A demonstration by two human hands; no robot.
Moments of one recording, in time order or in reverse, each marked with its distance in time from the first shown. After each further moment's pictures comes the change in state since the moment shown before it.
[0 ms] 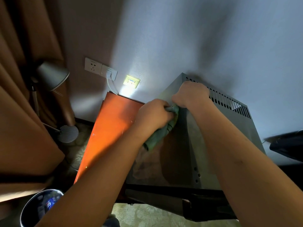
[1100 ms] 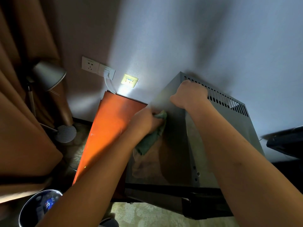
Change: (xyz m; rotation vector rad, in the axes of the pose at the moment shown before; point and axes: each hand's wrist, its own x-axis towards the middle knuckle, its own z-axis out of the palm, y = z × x) left_hand 0.008 -0.050 0.027 -0.101 -0.060 -0.089; right_hand -0.003 0.000 0.001 -0.028 0.030 0.037
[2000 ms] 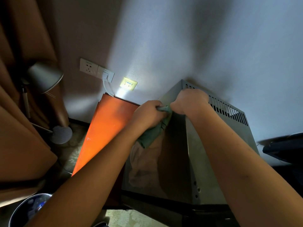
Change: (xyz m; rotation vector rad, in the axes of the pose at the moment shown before) left_hand 0.045 0.017 -0.013 -0.057 0.032 0.104; right_hand 0.005 -0.009 -0.020 -0.111 -0.146 -0.049
